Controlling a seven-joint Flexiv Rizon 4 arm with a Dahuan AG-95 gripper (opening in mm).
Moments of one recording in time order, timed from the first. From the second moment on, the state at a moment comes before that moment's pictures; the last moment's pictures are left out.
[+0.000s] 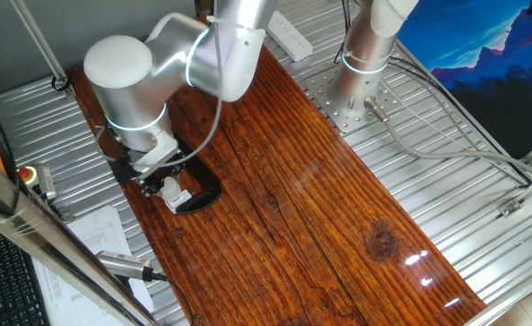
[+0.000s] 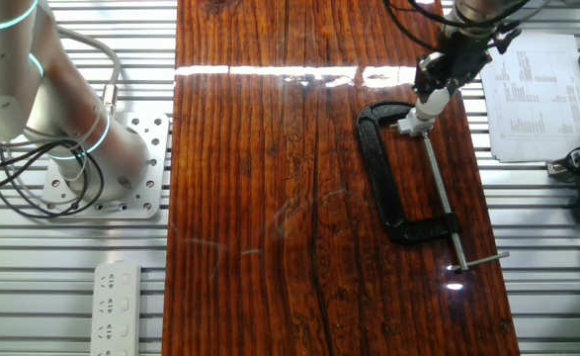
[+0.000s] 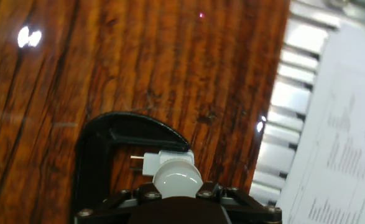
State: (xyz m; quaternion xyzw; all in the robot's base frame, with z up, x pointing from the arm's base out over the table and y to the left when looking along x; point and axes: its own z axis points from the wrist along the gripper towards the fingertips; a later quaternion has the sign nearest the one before) arm 0.623 0.089 0.114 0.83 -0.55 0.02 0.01
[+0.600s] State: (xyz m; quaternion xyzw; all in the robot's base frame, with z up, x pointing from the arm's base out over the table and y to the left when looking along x) arm 0.623 0.090 0.115 0.91 -0.40 0.01 -0.01
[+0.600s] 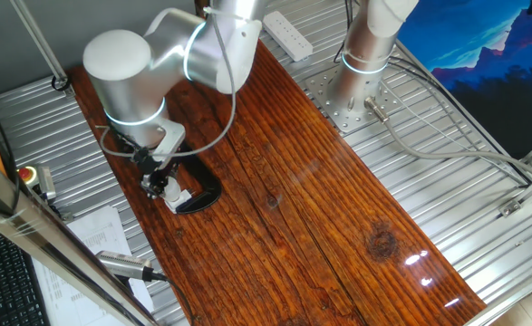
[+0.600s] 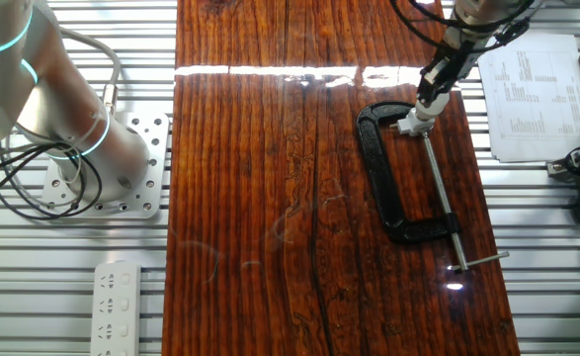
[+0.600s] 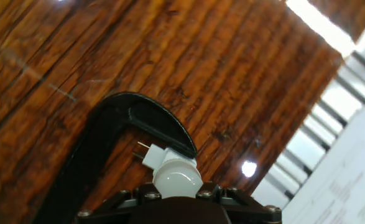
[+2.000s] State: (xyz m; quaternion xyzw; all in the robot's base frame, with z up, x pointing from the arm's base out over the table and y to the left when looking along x) arm 0.632 0.098 0.127 0.88 -0.48 0.01 0.00
